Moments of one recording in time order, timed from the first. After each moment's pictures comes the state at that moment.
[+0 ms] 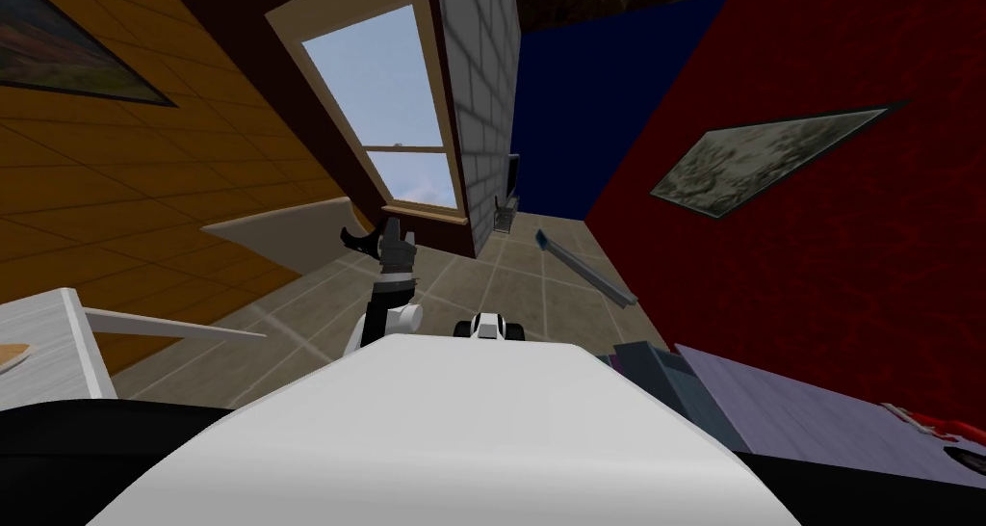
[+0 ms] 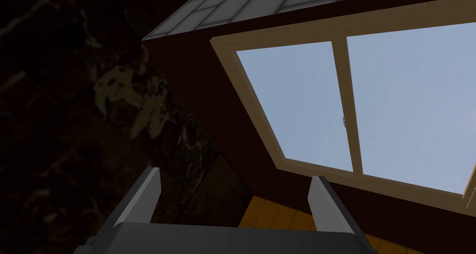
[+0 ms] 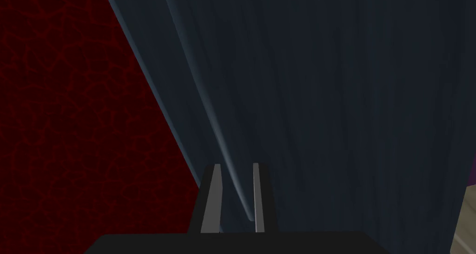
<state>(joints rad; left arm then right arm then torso) 0.47 -0.01 0.02 -2.28 -0.05 -0.35 -0.12 0.23 -0.37 0.08 -0.60 1.11 1.30 0.22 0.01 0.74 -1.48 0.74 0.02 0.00</state>
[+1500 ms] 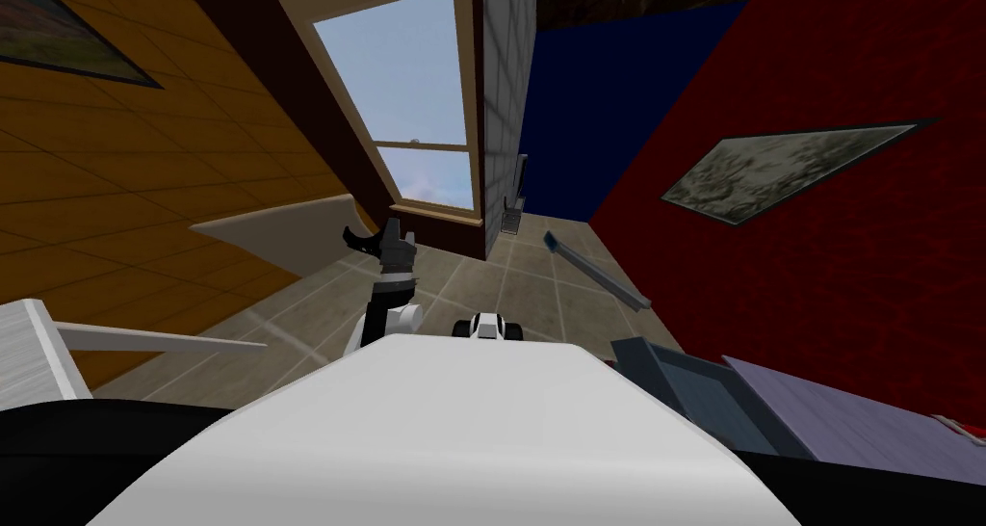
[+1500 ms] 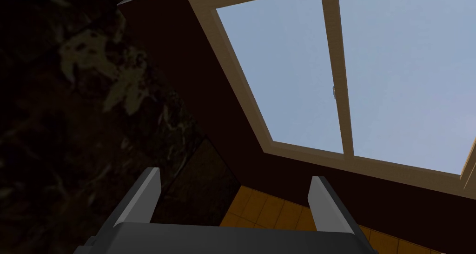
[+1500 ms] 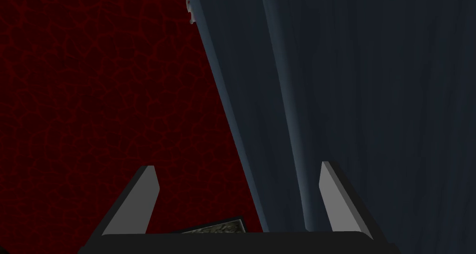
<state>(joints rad) 0.47 -0.01 0.02 -2.28 -0.05 -0.35 -0.12 0.25 -0.44 0.05 -0.68 1.06 1.25 0.33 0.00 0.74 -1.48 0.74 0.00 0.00</state>
